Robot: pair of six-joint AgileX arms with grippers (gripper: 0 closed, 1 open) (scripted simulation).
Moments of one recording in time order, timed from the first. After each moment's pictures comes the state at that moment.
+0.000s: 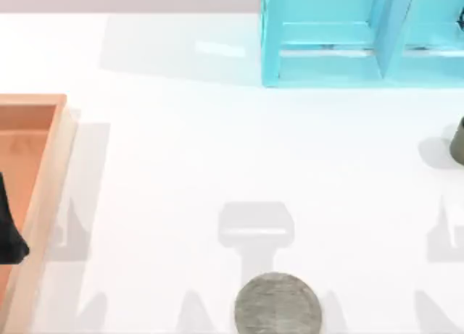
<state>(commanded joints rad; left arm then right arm) 0.00 0.00 0.00 0.00 0.00 0.00 0.00 0.00 0.00 0.00 0.00 0.00</state>
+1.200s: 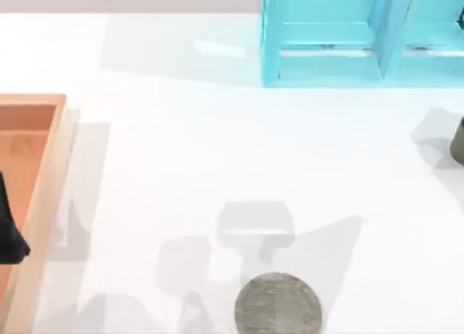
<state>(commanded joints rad) 0.00 0.00 0.00 0.00 0.00 0.00 -0.03 1.20 1.24 -0.92 0.19 -0.85</state>
